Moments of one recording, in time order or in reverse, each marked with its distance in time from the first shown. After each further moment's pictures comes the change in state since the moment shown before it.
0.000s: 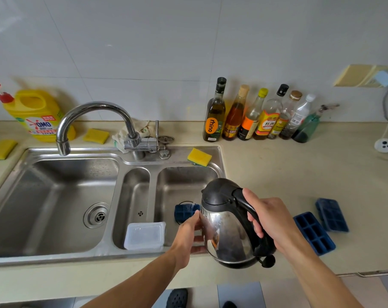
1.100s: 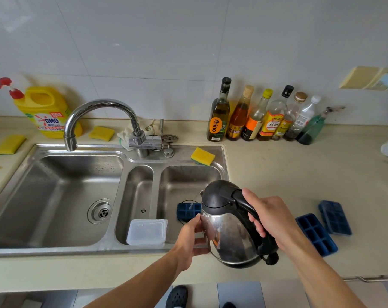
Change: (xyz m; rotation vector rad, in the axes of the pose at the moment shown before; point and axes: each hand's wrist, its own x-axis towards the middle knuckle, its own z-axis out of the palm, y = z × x) left_hand 0.008 -0.018 -0.005 -0.022 0.012 -0.021; right_hand -0.002 -0.005 -0.002 -0.077 -0.039 -0.019
